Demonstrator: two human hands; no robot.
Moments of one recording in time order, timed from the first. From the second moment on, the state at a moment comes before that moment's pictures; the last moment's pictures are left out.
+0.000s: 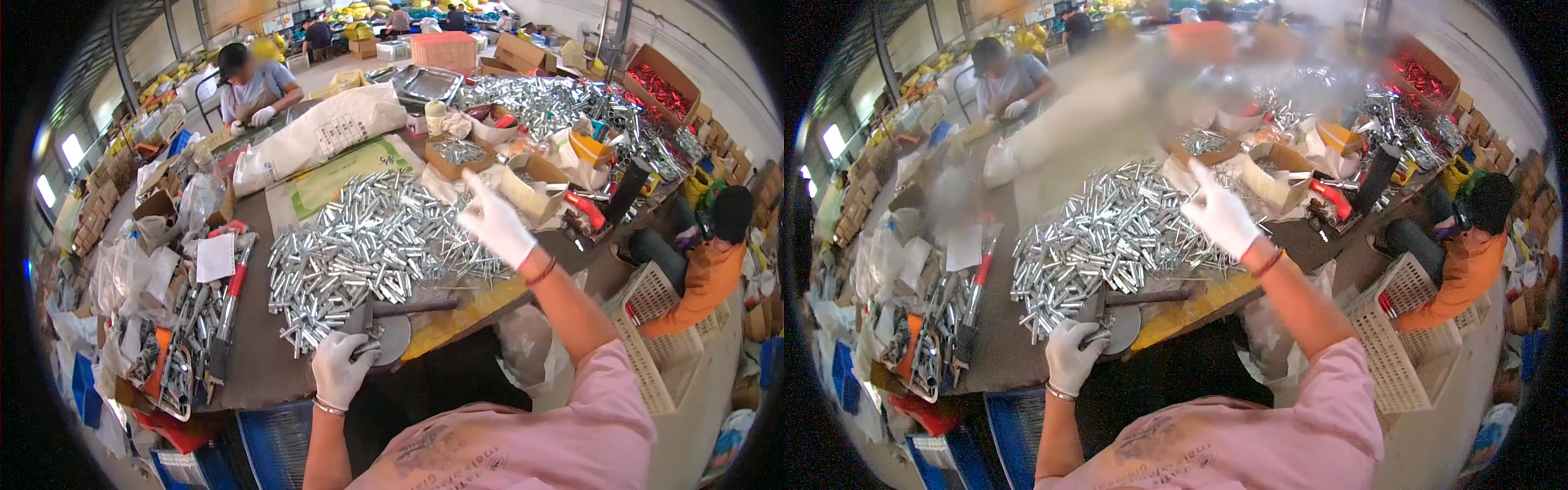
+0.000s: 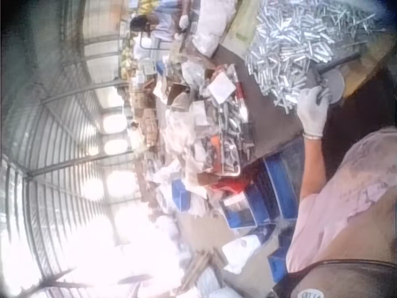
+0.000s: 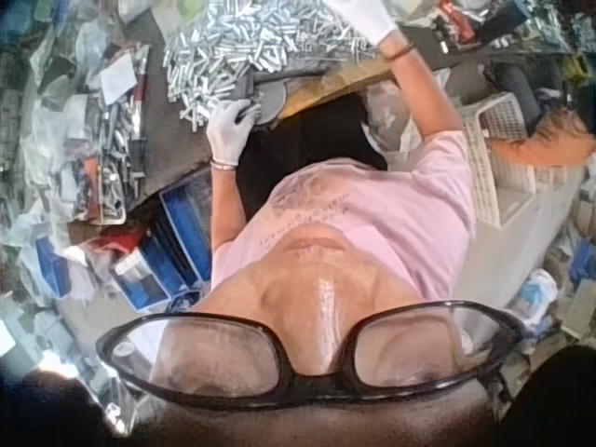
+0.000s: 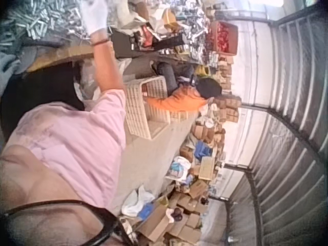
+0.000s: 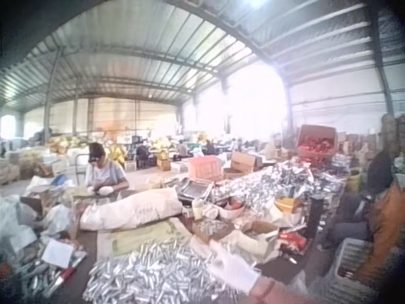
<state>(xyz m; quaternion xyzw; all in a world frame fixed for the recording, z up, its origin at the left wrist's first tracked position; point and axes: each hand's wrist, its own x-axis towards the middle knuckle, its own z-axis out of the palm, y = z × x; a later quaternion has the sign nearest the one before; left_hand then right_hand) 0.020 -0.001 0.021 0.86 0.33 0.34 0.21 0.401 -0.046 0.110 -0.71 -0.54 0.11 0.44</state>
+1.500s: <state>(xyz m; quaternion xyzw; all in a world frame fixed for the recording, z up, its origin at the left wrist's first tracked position) 0.012 0.002 0.009 0.84 0.31 0.35 0.26 0.347 -0.074 0.027 -0.74 -0.66 0.00 0.13</state>
